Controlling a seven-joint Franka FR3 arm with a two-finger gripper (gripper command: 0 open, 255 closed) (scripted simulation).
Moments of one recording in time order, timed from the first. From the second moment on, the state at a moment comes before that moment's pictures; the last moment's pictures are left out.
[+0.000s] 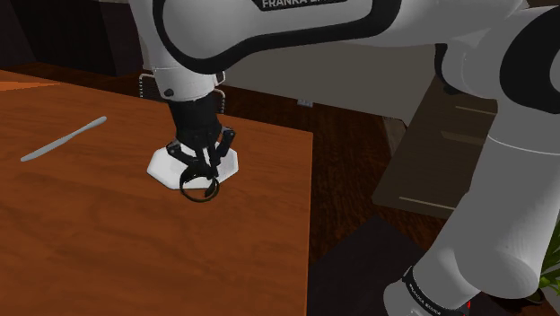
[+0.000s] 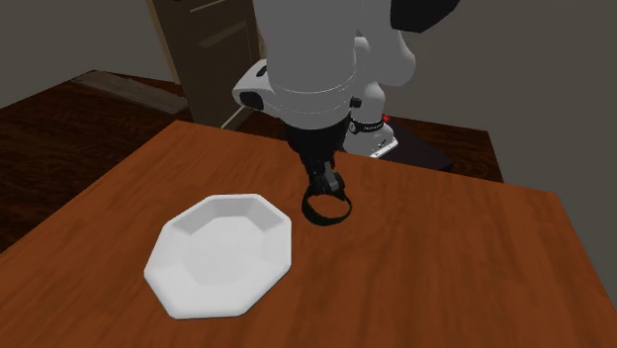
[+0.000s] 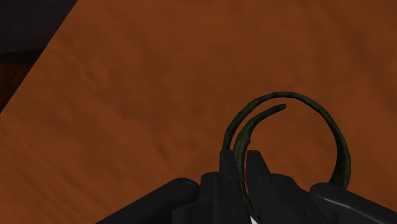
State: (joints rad) arm 0.22 0.25 0.56 -1.61 -0.13 1.62 0.93
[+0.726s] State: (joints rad) arm 0.23 0.45 0.51 -1.28 -0.22 1.46 0.85
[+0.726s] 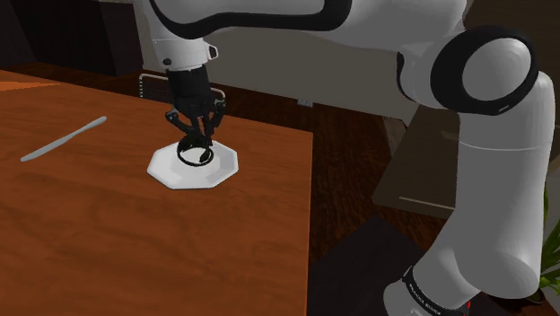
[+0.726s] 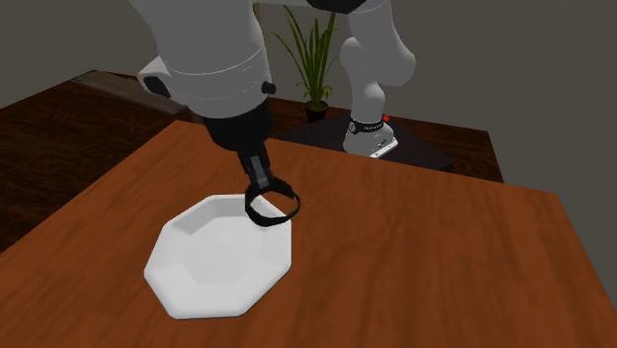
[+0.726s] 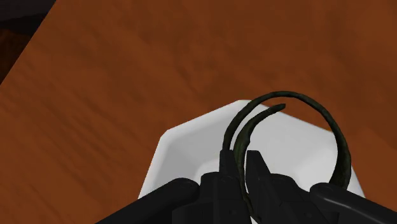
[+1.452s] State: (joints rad) arm 0.28 0.73 0.44 -0.86 -0.32 1.33 0.74
